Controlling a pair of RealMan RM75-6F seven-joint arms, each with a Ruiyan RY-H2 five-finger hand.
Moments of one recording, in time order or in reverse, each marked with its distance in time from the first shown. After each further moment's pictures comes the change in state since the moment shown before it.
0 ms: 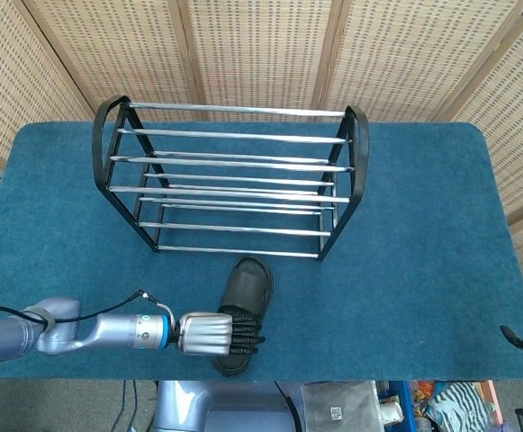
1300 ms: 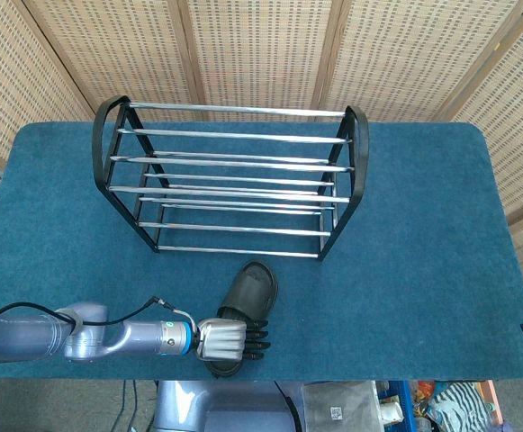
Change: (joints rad) left arm -0.131 -0.034 0.031 -0.112 -0.246 -0.224 0.146; right arm -0.008 0.047 0.027 0.031 0.059 -0.037 0.127
